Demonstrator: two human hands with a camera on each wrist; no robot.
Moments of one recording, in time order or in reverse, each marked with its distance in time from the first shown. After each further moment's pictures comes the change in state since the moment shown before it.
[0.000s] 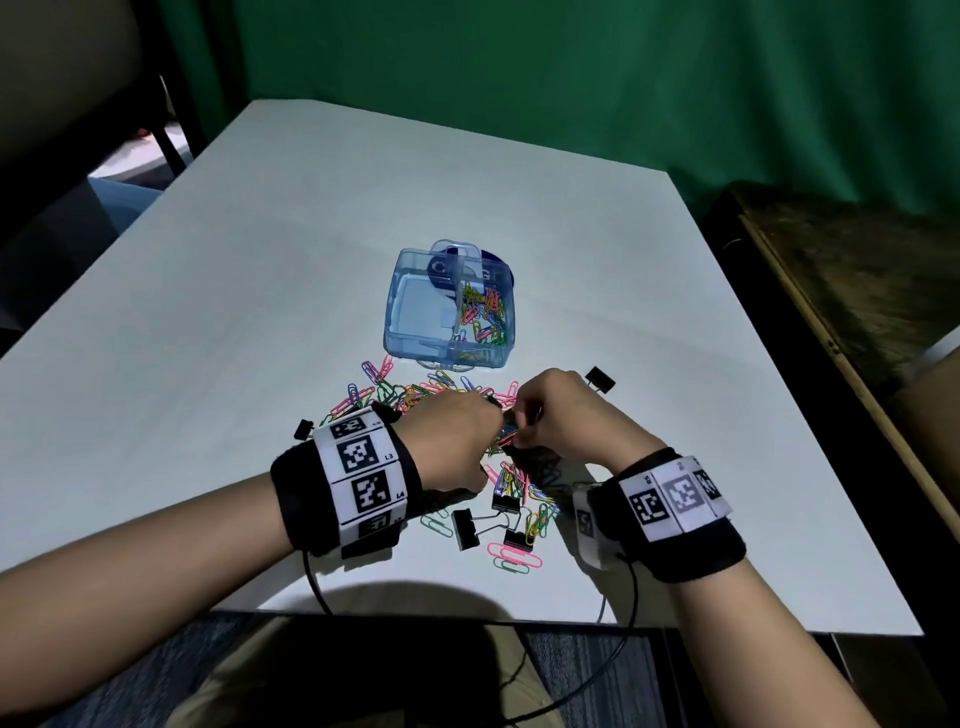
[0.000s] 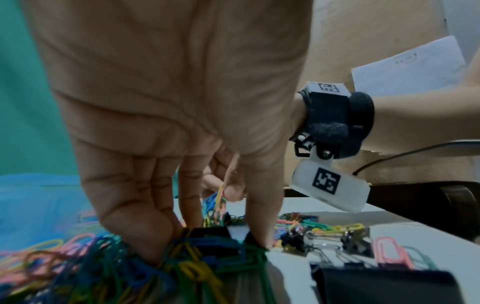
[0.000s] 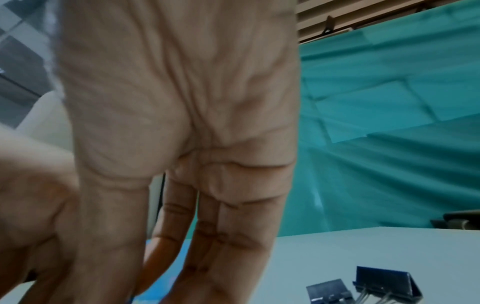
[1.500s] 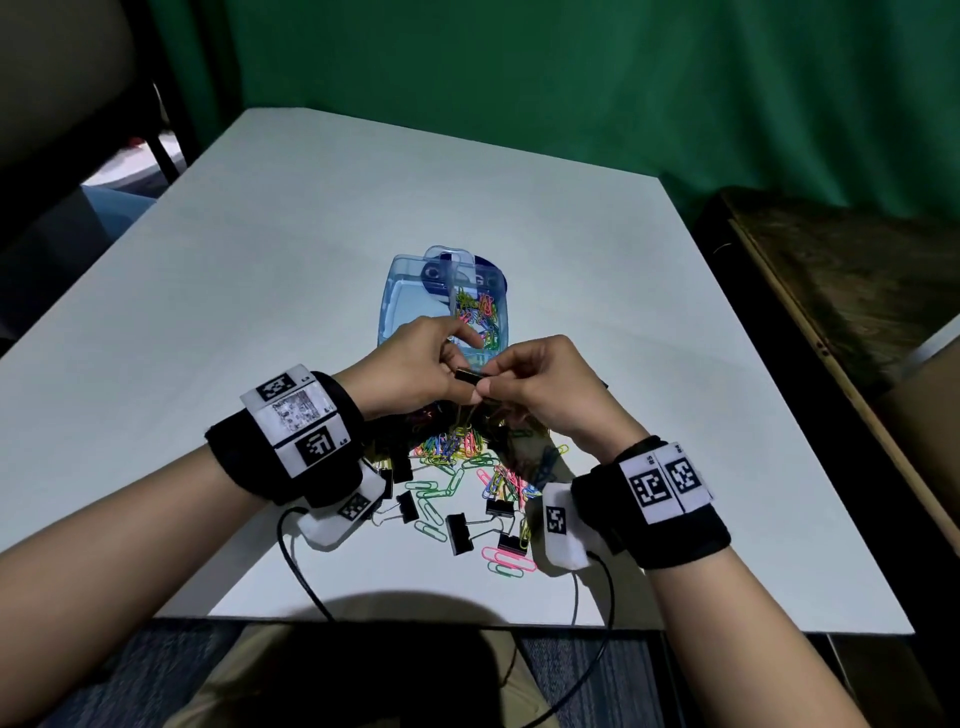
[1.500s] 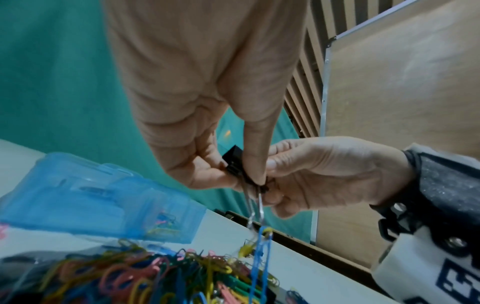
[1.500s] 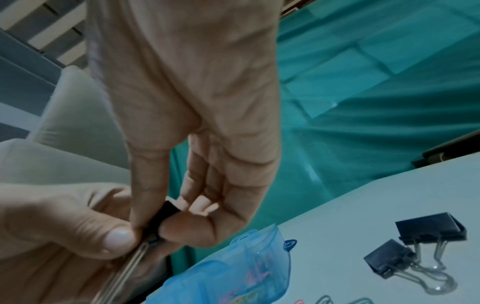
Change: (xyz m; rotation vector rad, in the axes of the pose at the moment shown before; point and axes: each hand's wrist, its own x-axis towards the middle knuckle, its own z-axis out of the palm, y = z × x) left_hand 0.012 -0.048 -0.025 -0.982 0.236 -0.165; right_hand 0.004 -0.020 -0.007 0.753 0.183 0.038
